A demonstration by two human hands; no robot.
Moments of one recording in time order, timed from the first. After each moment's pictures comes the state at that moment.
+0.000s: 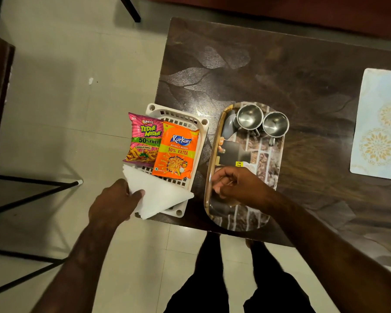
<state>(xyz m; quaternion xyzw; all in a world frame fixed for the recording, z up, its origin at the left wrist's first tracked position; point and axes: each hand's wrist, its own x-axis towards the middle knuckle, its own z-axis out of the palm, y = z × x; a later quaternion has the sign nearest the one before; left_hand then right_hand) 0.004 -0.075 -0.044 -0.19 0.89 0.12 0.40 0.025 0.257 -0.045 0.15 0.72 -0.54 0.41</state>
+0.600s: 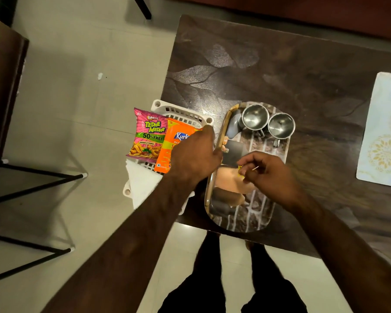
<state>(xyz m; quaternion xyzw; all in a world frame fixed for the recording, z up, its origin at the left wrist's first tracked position) -0.058 0.105 -0.016 0.07 0.94 0.19 0.27 0.021 0.297 -0.042 0.20 0.79 -0.51 0.27</state>
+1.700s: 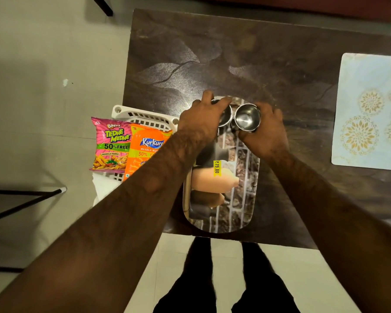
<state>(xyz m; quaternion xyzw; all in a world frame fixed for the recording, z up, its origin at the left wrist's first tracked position) -0.122 0.196 -0.054 0.22 0.93 0.10 0.27 -0.043 0.353 -0.072 0.27 0.89 -0.32 0.15</state>
